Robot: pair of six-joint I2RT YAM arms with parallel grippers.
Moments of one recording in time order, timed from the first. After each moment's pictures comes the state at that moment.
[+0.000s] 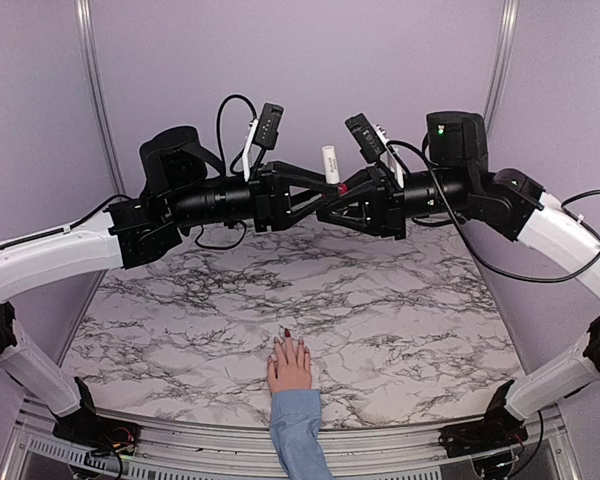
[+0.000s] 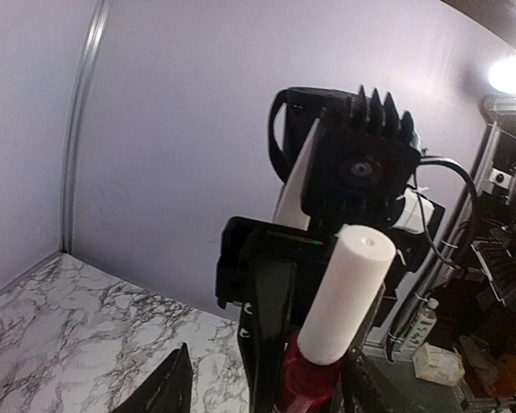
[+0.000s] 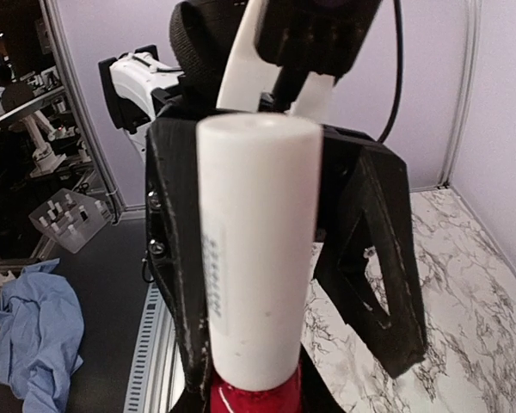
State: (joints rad) left arm -0.95 1.51 1.38 0.27 0.53 -0.36; right arm 0.81 1.35 1.50 -0.43 -0.78 -0.09
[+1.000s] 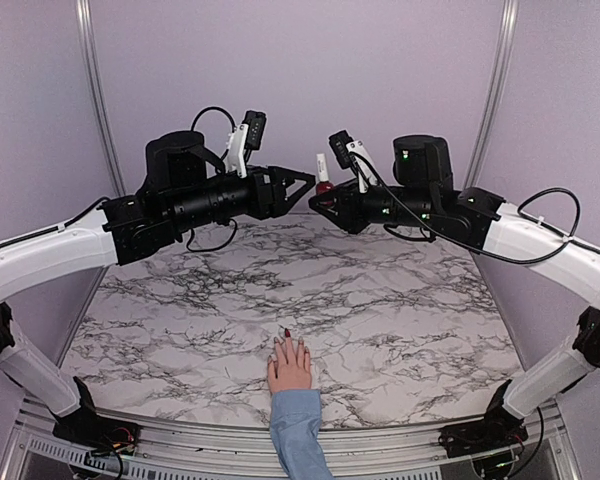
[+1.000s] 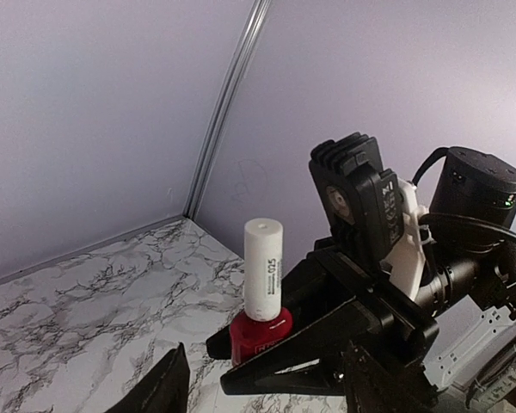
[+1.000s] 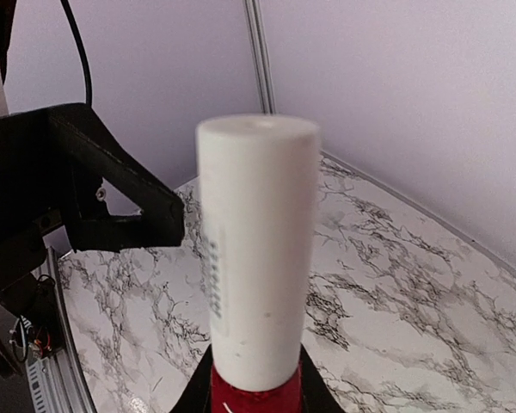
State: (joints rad) left arm -0.91 1.49 1.37 0.08 0.10 -0.38; right arm 0.81 1.44 1.39 -0.25 -0.19 0.11
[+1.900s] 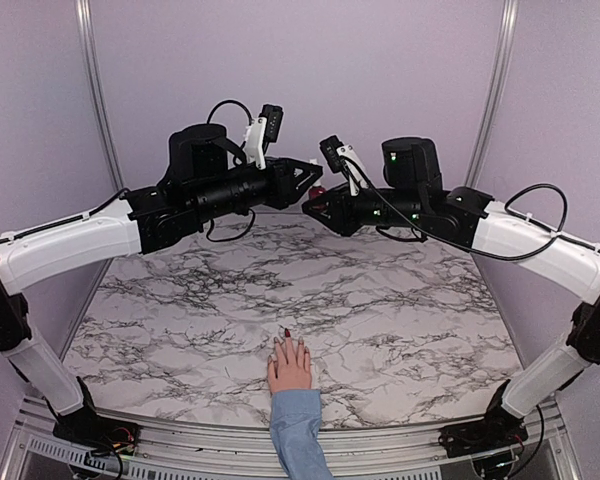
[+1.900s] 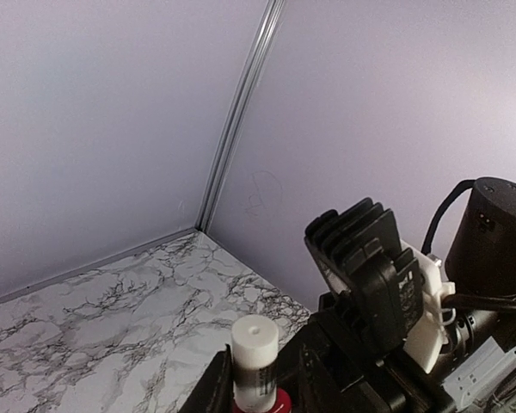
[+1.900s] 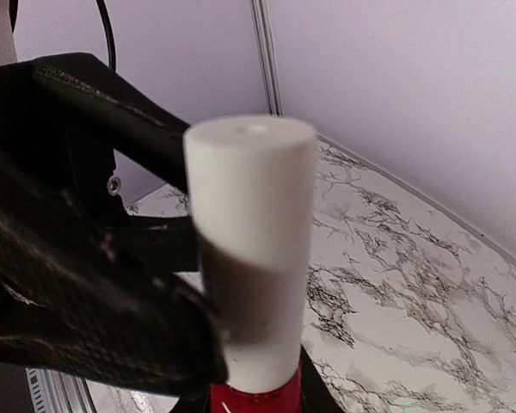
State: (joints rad) left arm -0.92 1.61 1.49 0.09 0.08 -0.35; right arm 0.82 1.49 1.41 -0.24 -0.21 0.11
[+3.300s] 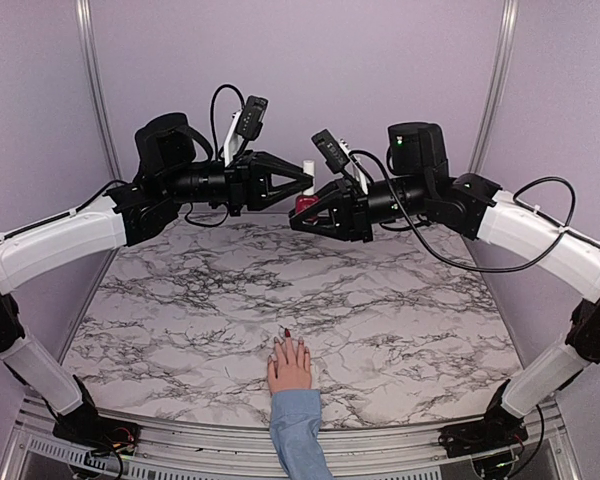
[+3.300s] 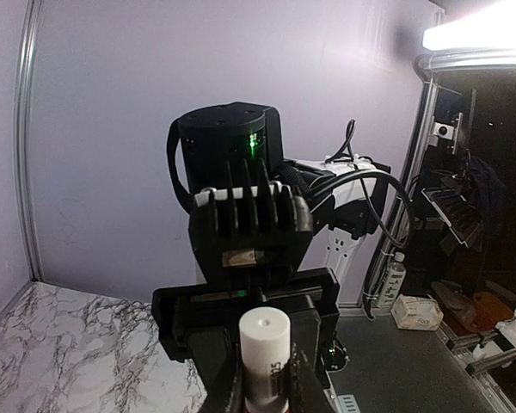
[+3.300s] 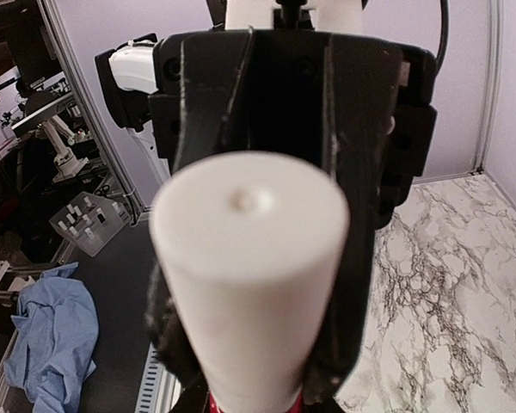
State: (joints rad) left arm -0.79 1.56 1.43 0.27 0.88 -0.29; right arm 0.80 1.50 1.51 -0.30 -0.86 -0.02
